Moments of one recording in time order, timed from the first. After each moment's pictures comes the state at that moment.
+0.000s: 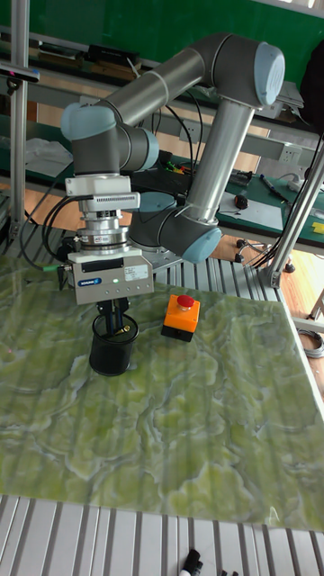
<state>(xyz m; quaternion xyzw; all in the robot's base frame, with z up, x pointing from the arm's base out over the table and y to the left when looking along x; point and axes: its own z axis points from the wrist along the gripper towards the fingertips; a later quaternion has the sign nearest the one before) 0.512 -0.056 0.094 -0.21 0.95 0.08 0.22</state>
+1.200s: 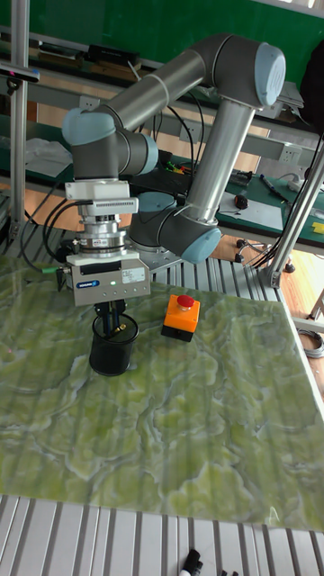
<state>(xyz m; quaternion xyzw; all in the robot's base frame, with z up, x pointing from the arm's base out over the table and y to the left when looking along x) 0.500 -0.062 0.079 -0.22 0.95 0.08 0.22</state>
